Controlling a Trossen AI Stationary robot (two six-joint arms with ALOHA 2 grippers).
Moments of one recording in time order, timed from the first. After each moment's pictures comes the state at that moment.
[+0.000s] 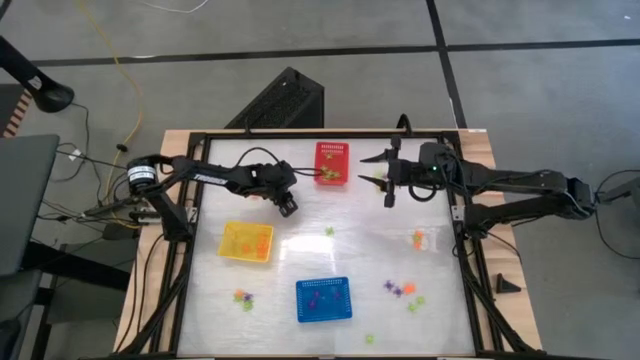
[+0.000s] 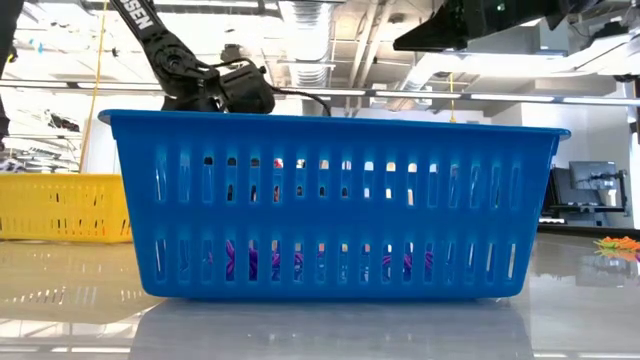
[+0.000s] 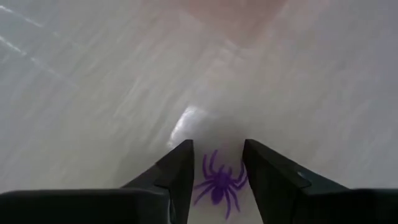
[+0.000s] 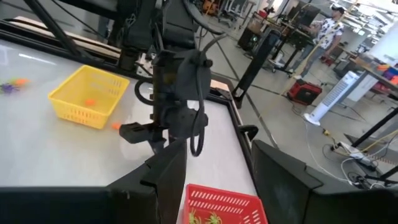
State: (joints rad) left arm 0.35 1.70 0.79 -0.11 -0.13 -0.18; right arm -0.23 0.97 0.76 0.06 0.00 -0.41
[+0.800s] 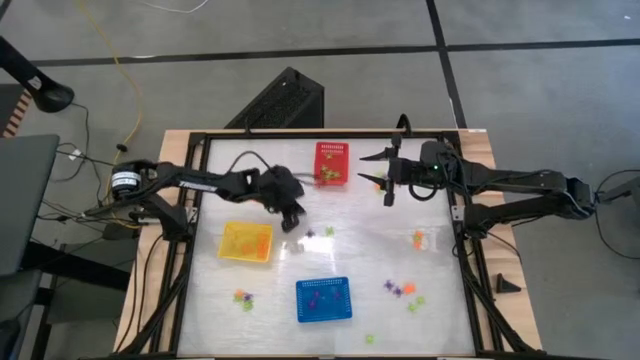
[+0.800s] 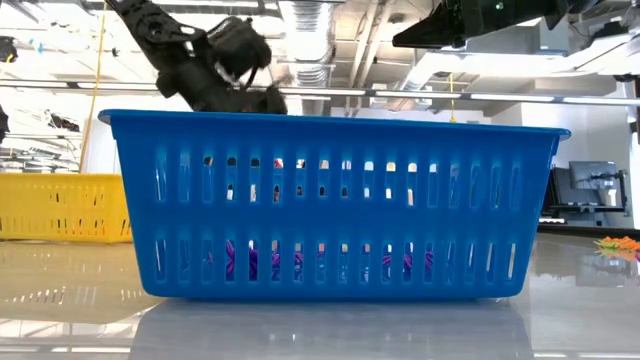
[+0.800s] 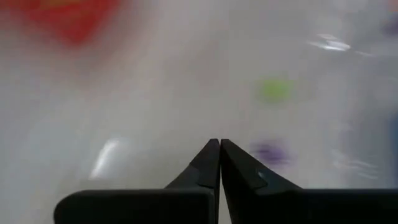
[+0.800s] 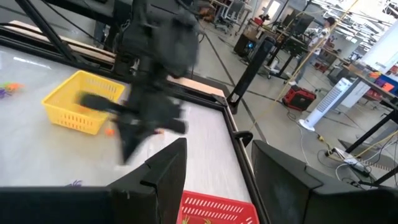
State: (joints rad) left arm 0.24 1.56 0.79 0.03 0.21 -0.23; right arm -0.23 0.97 0.76 0.09 0.00 -0.42
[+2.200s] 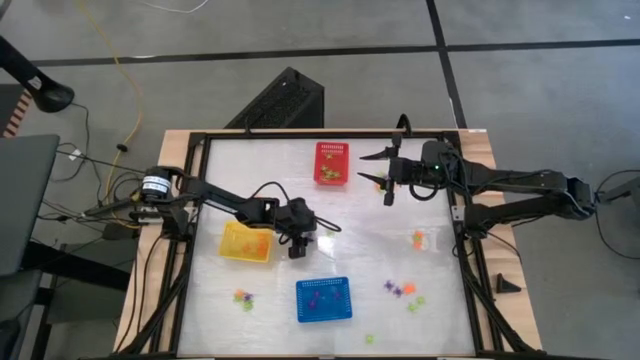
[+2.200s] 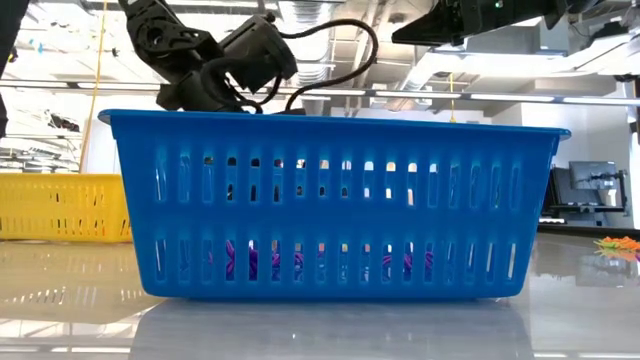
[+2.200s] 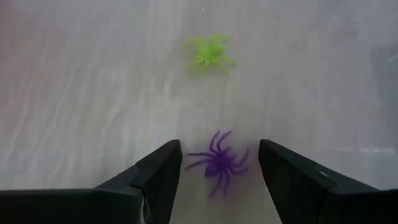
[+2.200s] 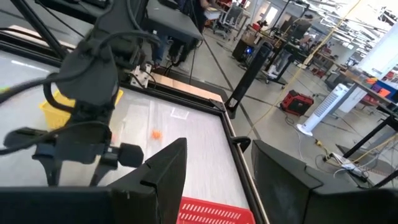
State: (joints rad) left arm 0.00 1.81 0.86 0.12 -0.03 -0.05; right arm -0.23 0.97 0.76 0.11 0.00 -0.43
